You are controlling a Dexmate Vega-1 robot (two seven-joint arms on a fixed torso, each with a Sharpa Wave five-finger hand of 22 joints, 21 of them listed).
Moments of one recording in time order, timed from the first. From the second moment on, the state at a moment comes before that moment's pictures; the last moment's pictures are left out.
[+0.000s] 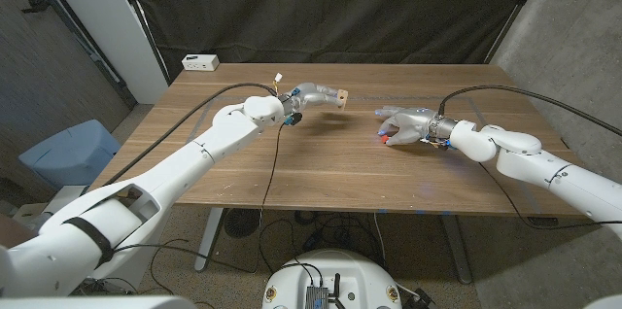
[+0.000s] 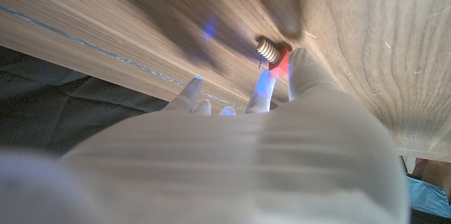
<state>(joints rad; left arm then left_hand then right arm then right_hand) 0.51 0.53 0.71 -1.54 -0.29 0.30 -0.08 0.99 0.00 0.29 -0.15 0.18 0.87 -0.18 0.20 0.19 0.83 -0.22 0.24 0.42 0.39 -0.05 0.20 0.19 0.09 0.15 0.19 0.17 -0.66 -0.92 -0.68 -1.44 -0.57 0.32 0.01 0.88 -0.06 0.31 -0.16 0.24 0.64 -0.22 0.38 0.27 0.06 -0.17 0.20 0.18 0.03 -0.04 0.20 0.19 0.27 -0.04 0.19 0.16</state>
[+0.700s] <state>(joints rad) 0.51 0.54 0.71 -1.54 -0.30 0.31 -0.08 0.99 0.00 0.29 -0.15 0.19 0.87 -0.18 0.20 0.19 0.83 -0.22 0.23 0.42 0.39 -0.05 0.21 0.19 0.09 0.15 0.19 0.17 -0.66 -0.92 -0.69 -1.44 -0.59 0.32 -0.01 0.90 -0.05 0.31 -0.16 0.24 0.70 -0.22 0.42 0.28 0.07 -0.18 0.20 0.18 0.04 -0.04 0.20 0.19 0.28 -0.04 0.19 0.16</state>
